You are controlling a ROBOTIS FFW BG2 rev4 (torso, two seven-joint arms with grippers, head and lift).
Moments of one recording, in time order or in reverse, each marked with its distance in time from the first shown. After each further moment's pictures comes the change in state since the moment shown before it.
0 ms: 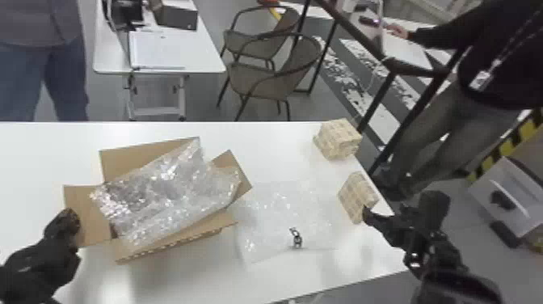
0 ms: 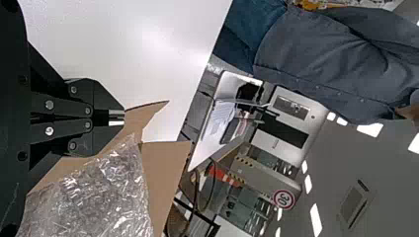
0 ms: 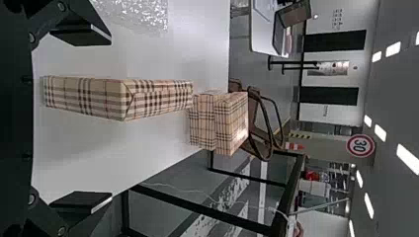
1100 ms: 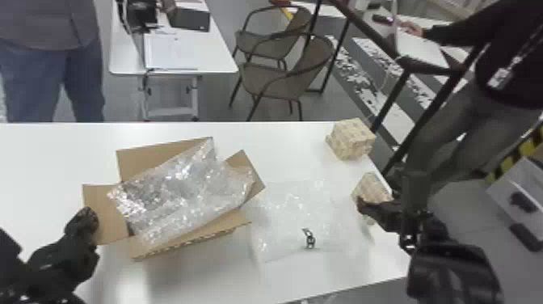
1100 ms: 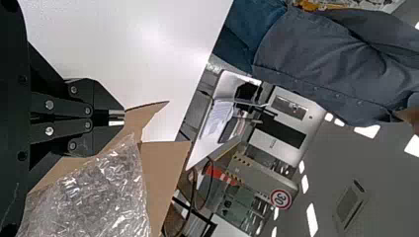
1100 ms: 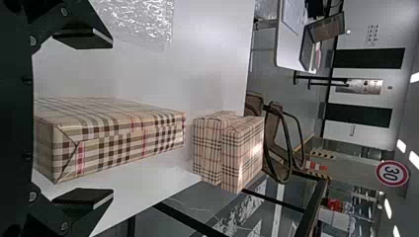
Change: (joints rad) left arm 0.000 -0.009 0.002 0.011 0.006 -0.016 -0.011; right arm -0.118 -0.039 0.099 0.127 0.128 0.057 -0.032
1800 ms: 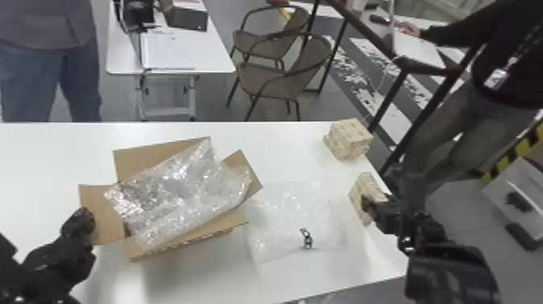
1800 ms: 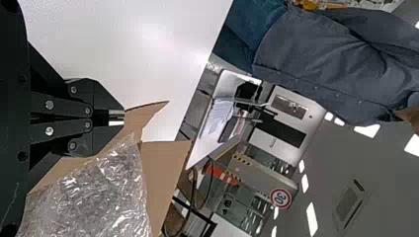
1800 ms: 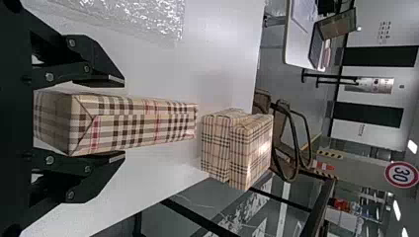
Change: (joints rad) left arm 0.000 0.000 0.001 0.000 0.000 0.000 -0.005; right arm 0.011 0.001 0.000 -0.016 0.017 0.019 -0.001
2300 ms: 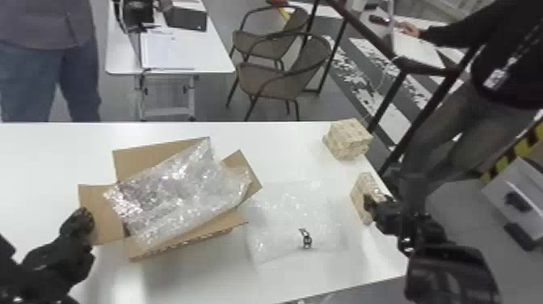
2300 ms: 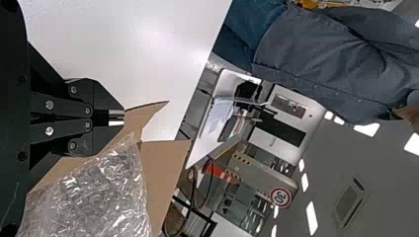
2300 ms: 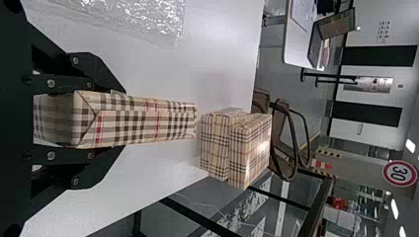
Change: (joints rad) left arm 0.000 0.000 0.001 0.001 -0.002 -0.001 -0.003; right arm 0.010 0.001 0.000 -0.011 -0.003 0.001 -0.004
